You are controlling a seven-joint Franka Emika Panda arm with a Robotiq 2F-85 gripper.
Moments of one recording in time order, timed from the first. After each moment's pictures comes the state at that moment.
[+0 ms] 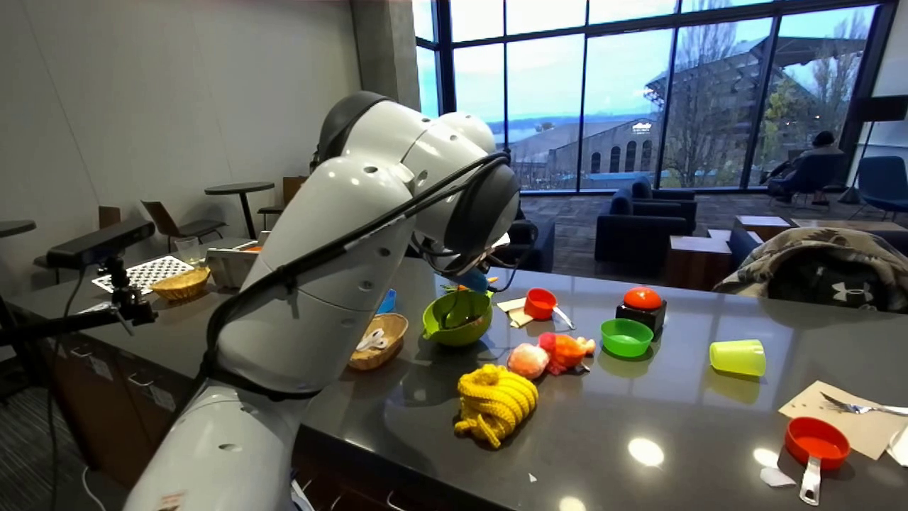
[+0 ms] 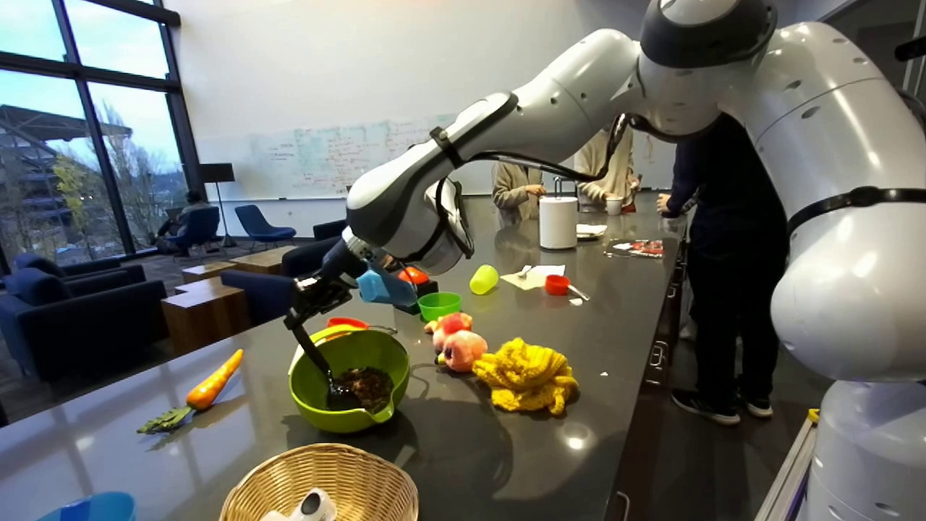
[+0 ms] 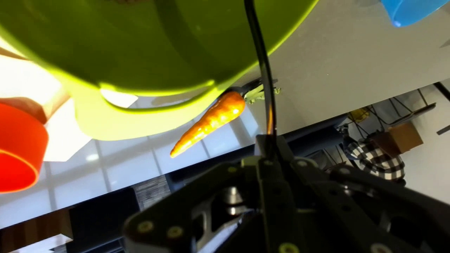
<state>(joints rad) -0.52 0.61 1.04 -2.02 0.24 3.10 -0.39</state>
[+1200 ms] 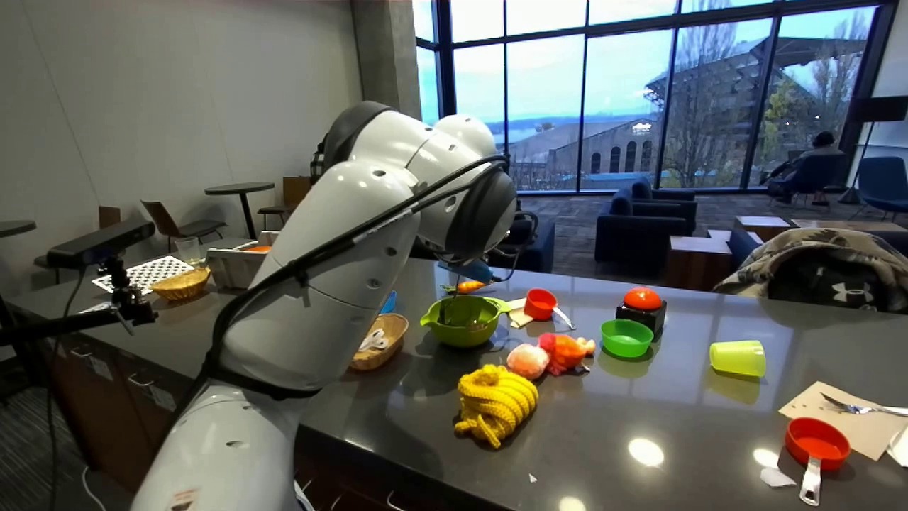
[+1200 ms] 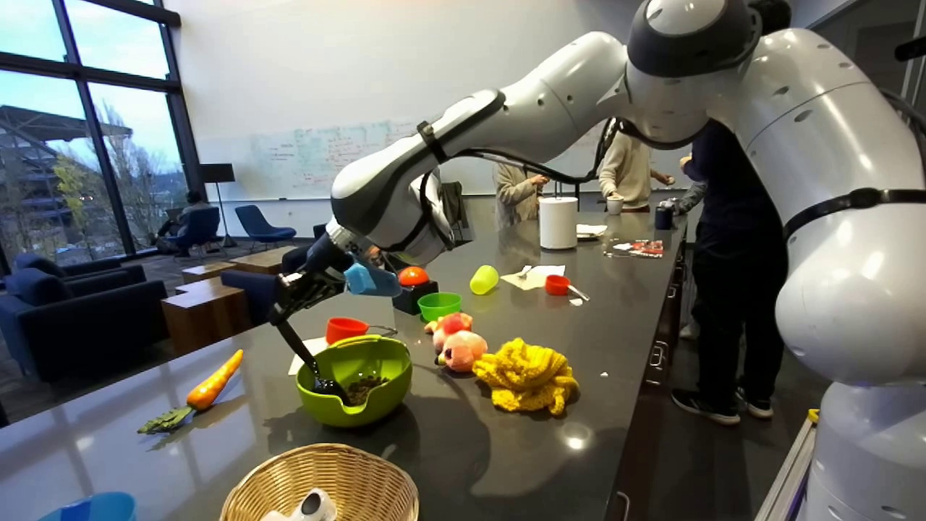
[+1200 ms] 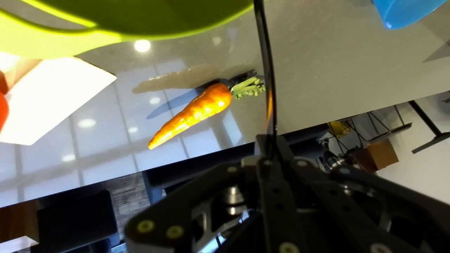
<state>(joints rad) -0.45 0.63 0.99 -1.91 0.21 2.99 -0.44</state>
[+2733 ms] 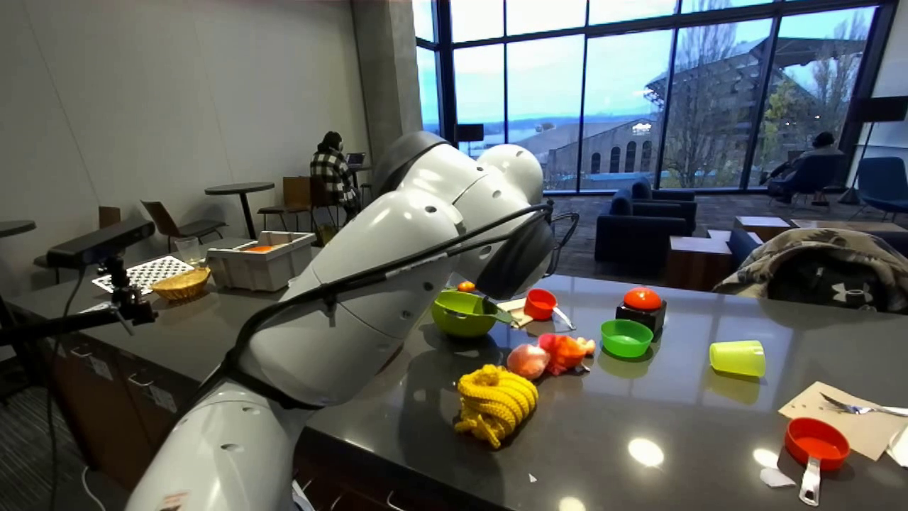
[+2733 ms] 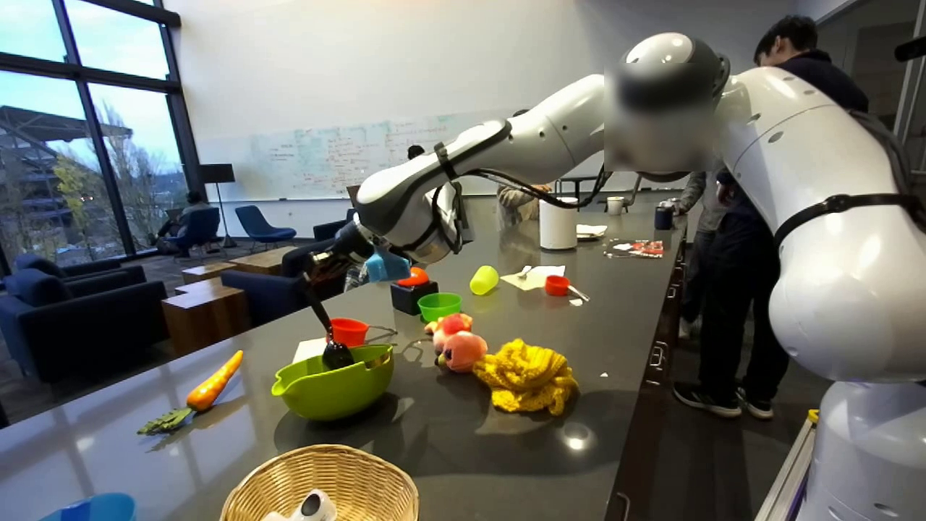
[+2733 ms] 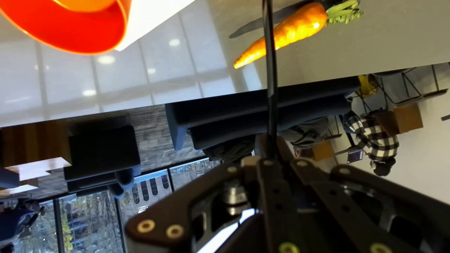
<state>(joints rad) -0.53 0.80 1.00 -1.76 0.08 3.10 -0.55</state>
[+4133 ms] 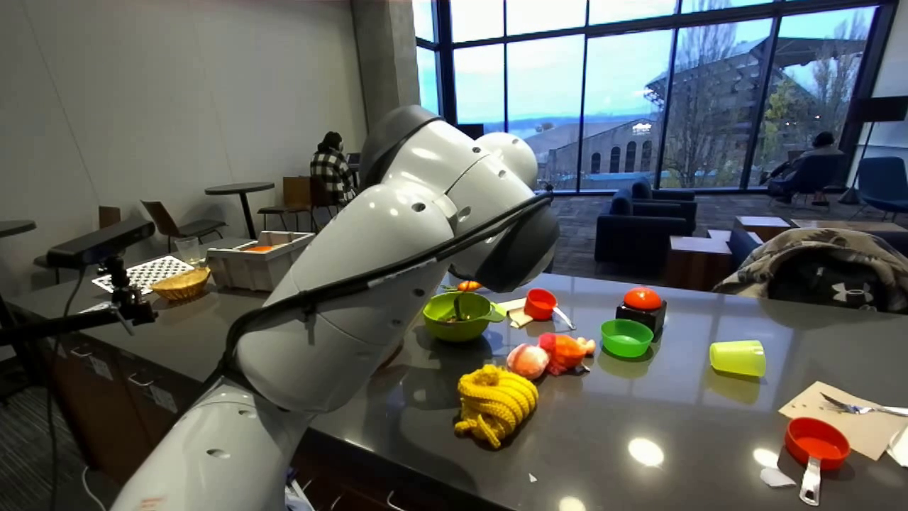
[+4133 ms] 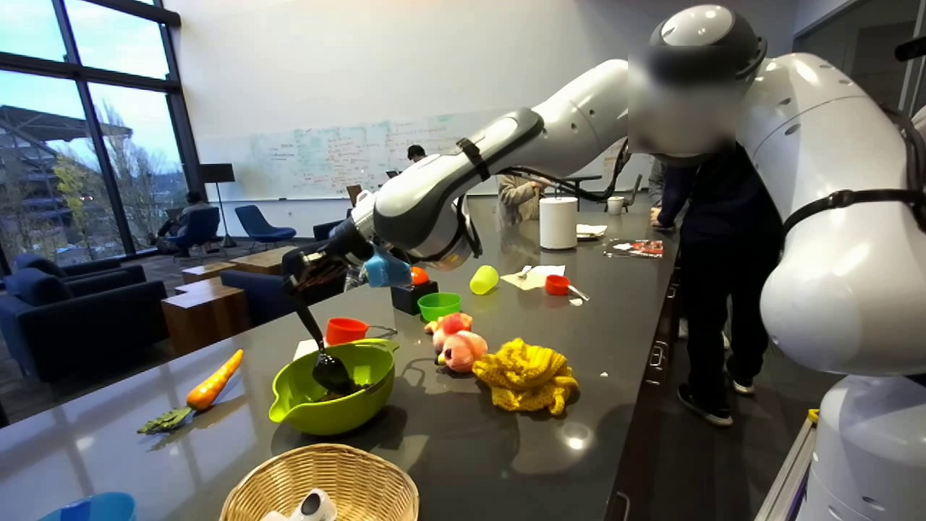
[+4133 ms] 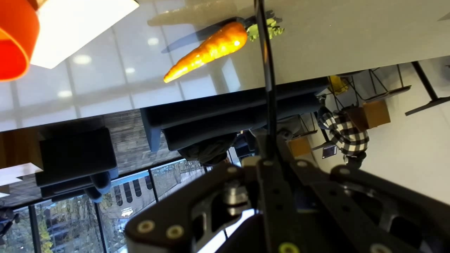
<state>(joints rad) -0.68 0.74 1.17 -2.01 -0.12 3.22 -0.33</state>
